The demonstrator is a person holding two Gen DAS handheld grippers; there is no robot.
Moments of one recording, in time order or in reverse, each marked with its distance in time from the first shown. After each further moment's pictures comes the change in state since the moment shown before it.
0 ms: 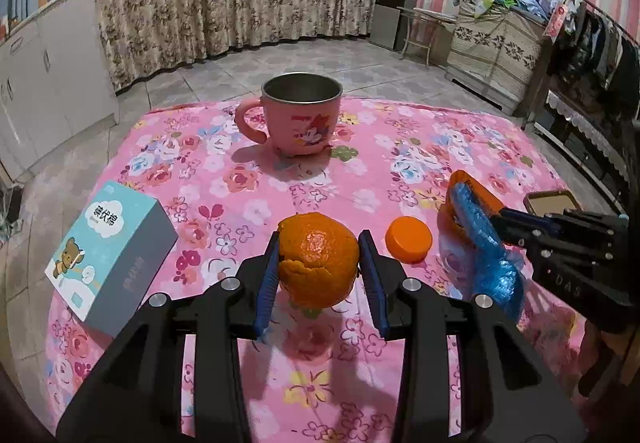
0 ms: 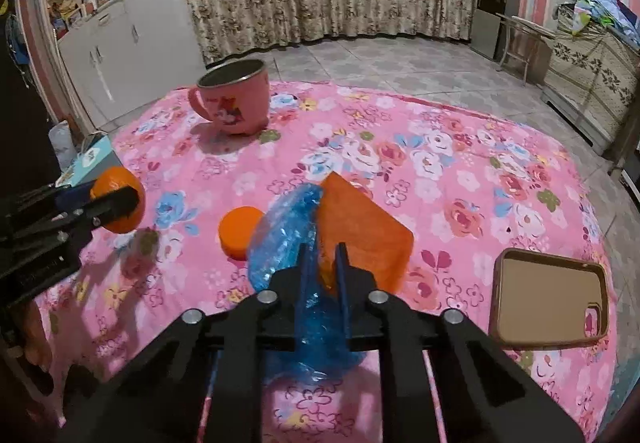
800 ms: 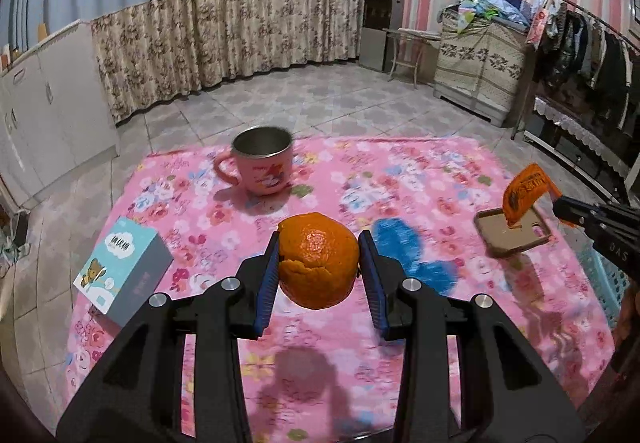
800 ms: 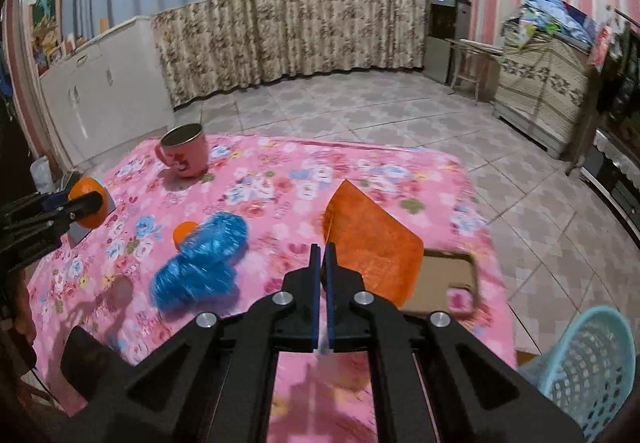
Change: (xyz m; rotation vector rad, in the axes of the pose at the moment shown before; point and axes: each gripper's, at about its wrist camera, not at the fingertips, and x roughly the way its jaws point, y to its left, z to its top) left arm -0.066 -0.059 0.014 0.052 -0.096 -0.002; right arm -0.127 -0.095 -0.030 0.097 -0.147 -0.132
